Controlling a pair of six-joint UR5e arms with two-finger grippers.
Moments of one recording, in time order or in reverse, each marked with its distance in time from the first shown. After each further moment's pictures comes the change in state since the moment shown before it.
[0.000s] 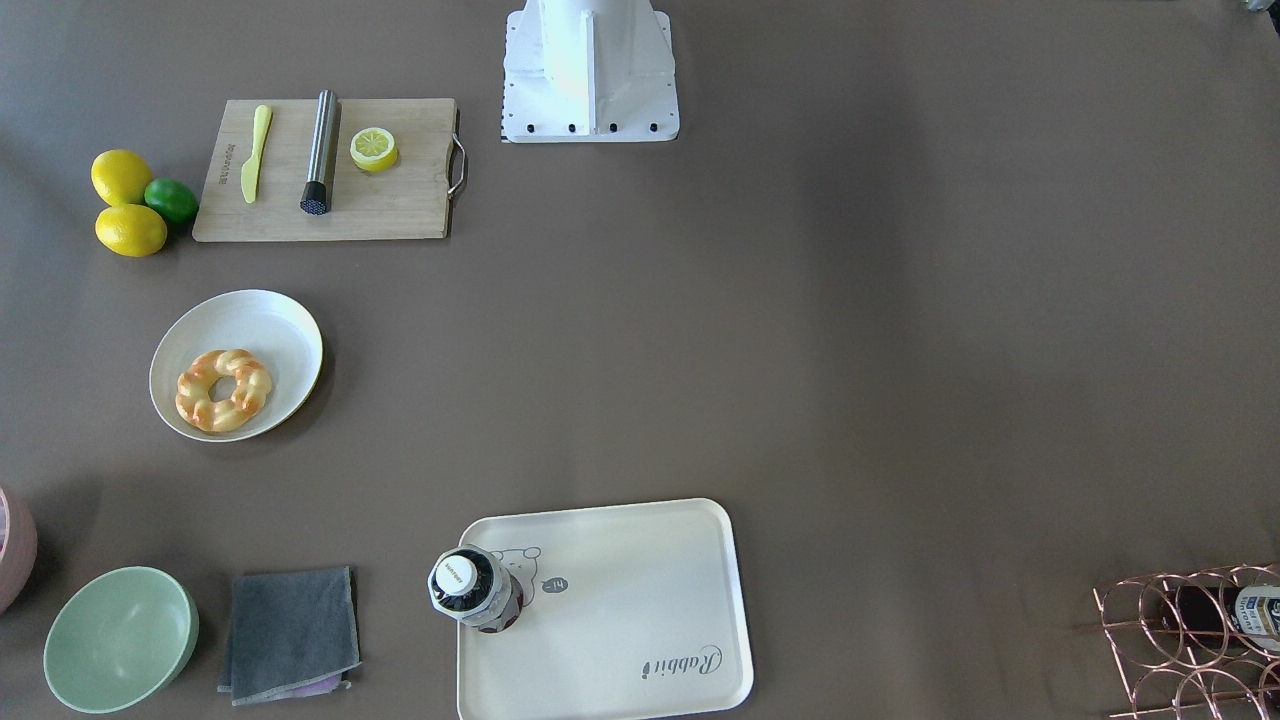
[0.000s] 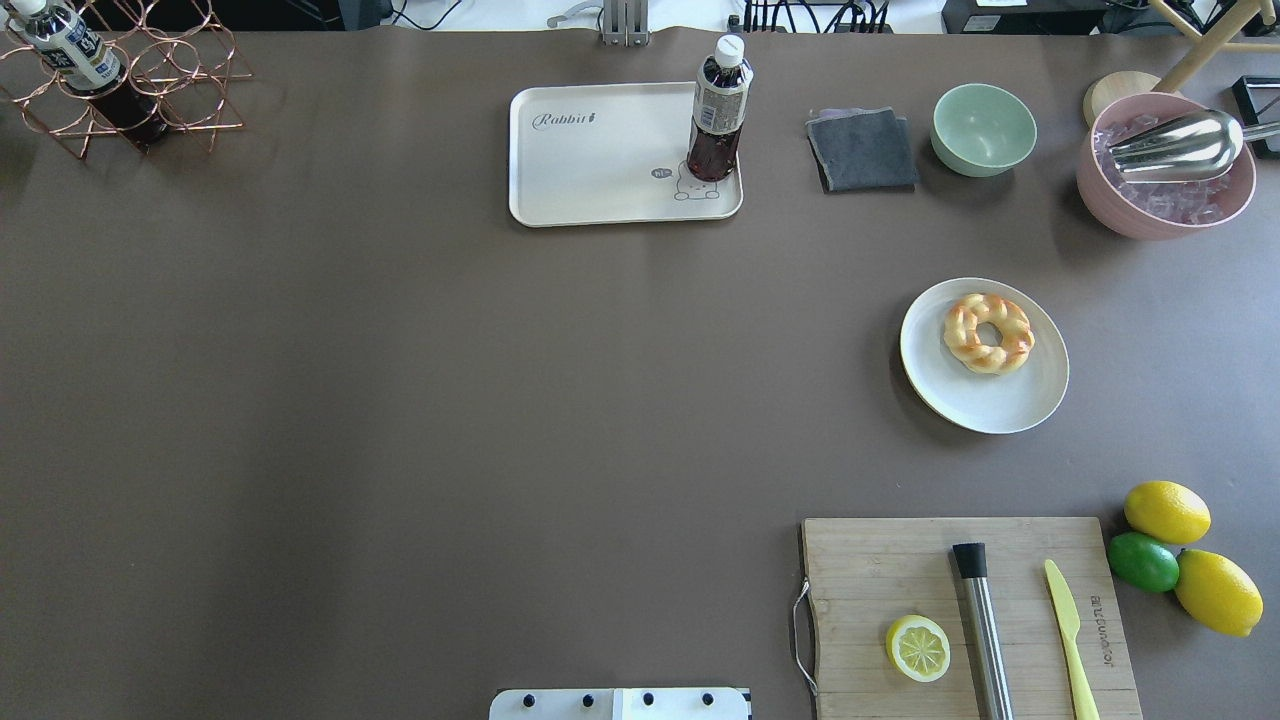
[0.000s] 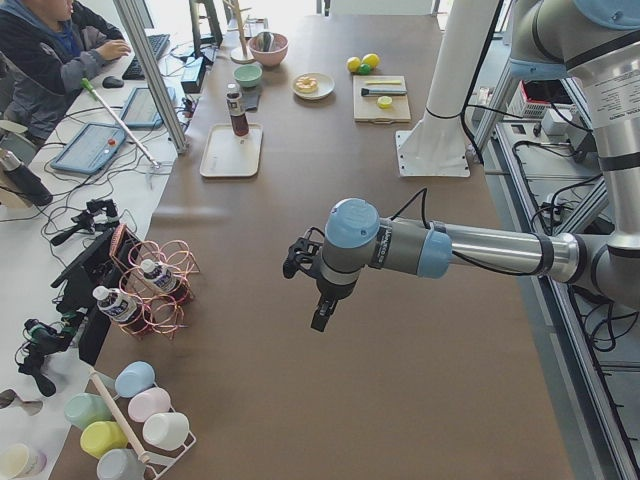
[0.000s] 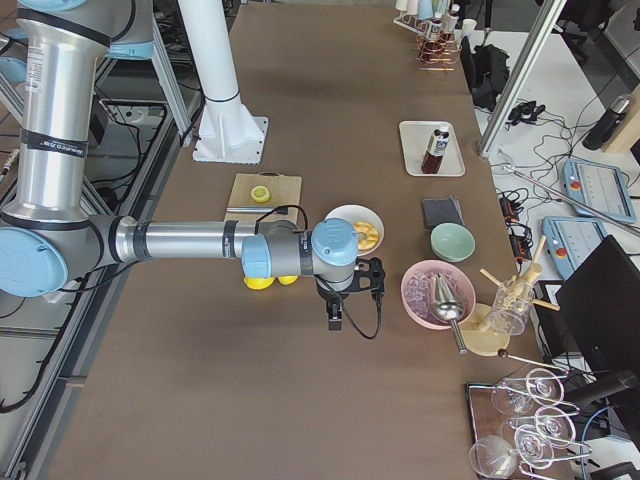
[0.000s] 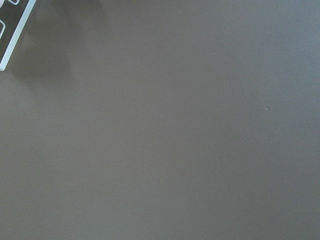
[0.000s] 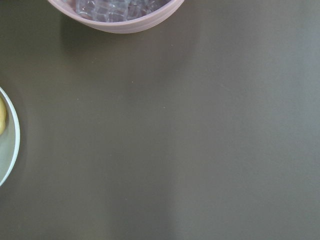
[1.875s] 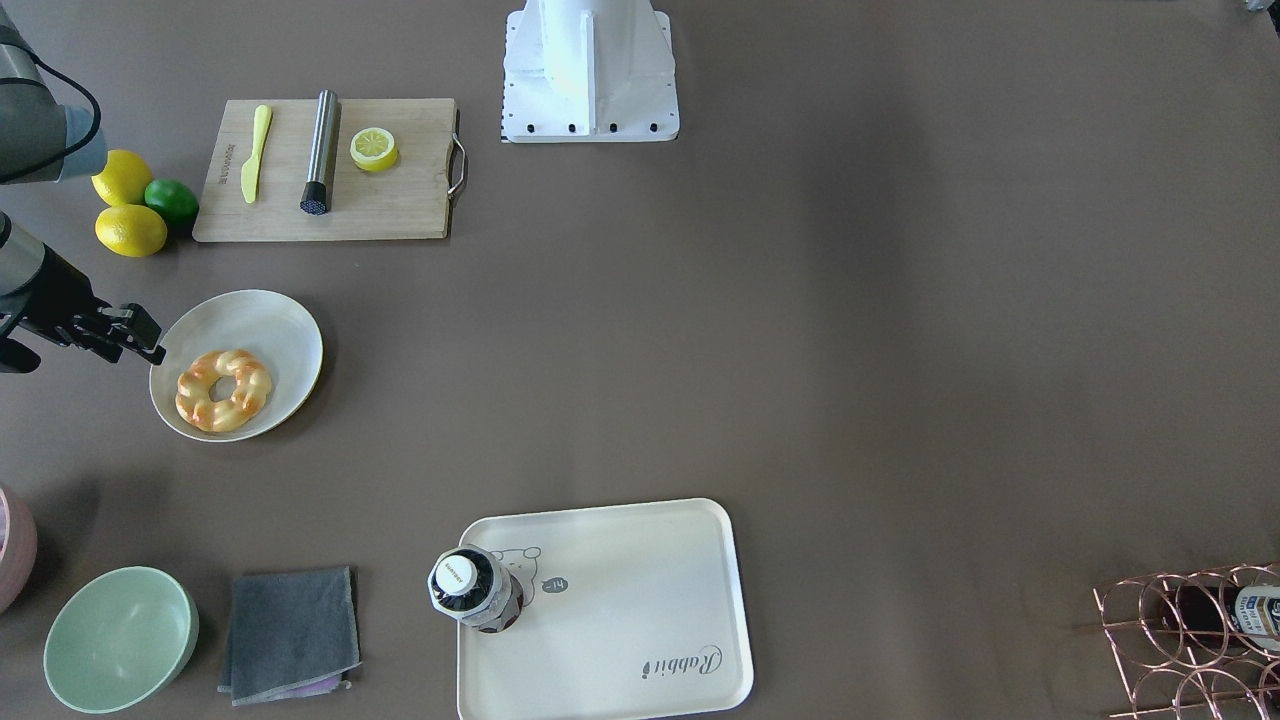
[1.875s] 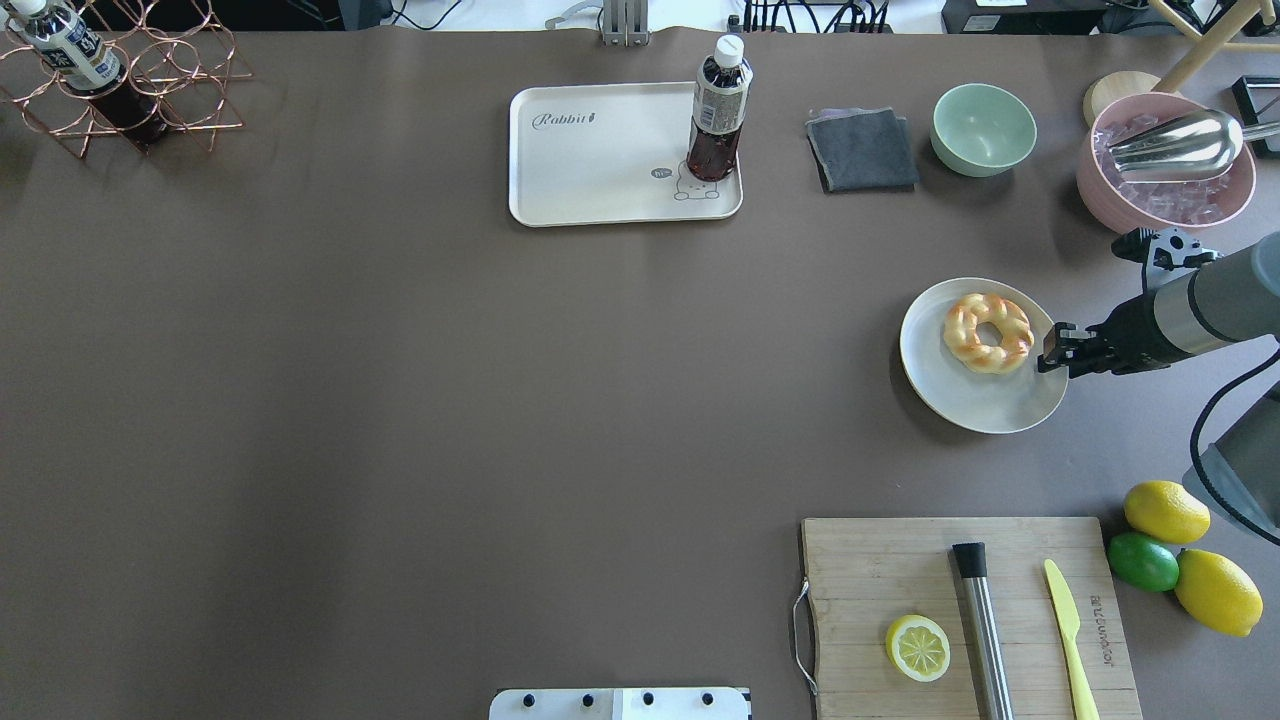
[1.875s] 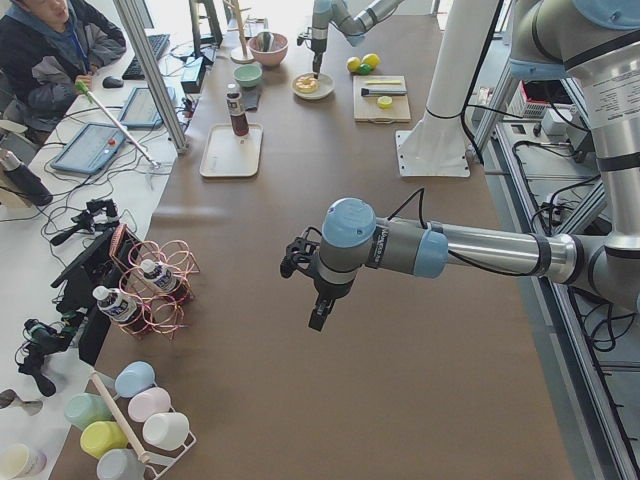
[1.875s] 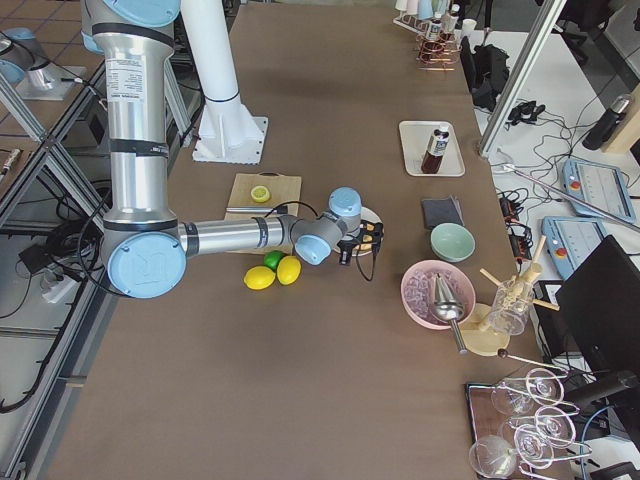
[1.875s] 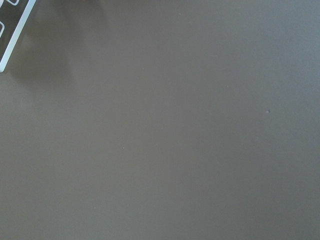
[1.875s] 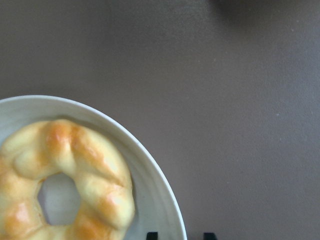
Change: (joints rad) left arm 0.006 -0.011 0.007 -0.001 0.001 -0.012; right arm -0.586 0.181 -0.208 0.609 -0.255 0.987
